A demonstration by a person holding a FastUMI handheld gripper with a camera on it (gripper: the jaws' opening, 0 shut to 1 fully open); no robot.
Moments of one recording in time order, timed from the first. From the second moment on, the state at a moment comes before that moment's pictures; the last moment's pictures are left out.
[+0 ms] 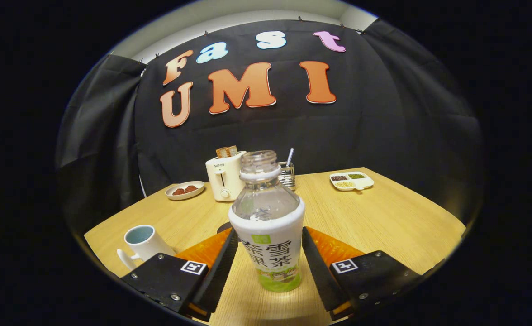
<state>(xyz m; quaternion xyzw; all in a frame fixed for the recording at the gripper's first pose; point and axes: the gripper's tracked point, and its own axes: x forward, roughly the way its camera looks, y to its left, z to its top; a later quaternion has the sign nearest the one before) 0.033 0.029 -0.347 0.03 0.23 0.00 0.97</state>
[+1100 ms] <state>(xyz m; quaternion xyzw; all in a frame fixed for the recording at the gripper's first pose) 0.038 0.042 -0.322 -0.16 0.22 -0.02 0.96</state>
